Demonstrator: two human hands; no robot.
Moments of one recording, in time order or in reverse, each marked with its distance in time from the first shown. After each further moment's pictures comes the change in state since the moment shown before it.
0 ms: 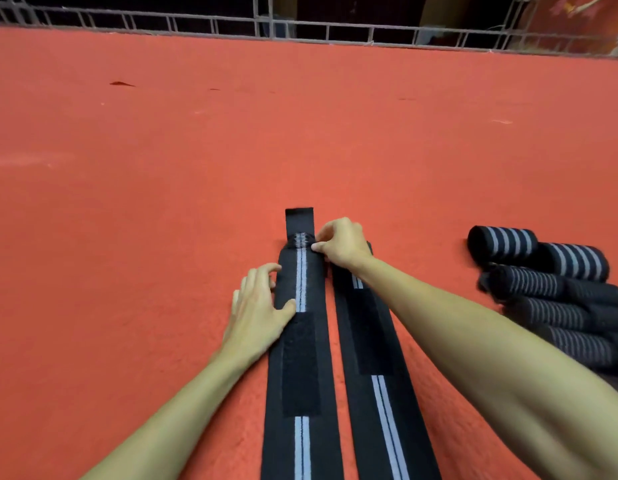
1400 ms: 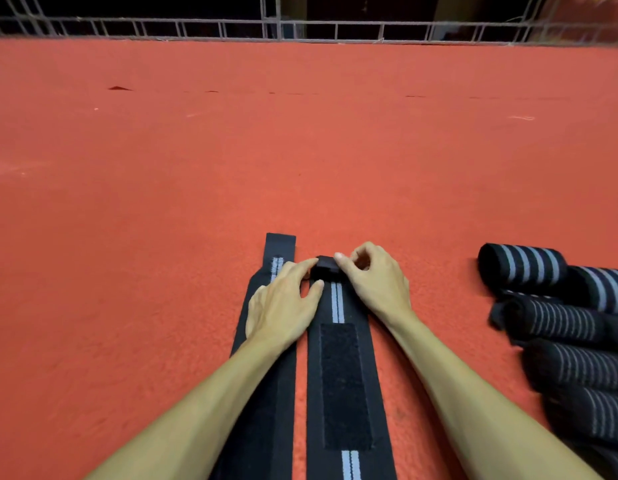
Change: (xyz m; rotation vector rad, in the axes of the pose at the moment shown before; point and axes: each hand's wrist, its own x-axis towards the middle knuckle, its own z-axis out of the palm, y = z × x) left_hand 0.064 0.064 0.062 0.146 -0.080 -0.085; right_hand 0.005 0.089 -0.019 0.057 0.206 -0.017
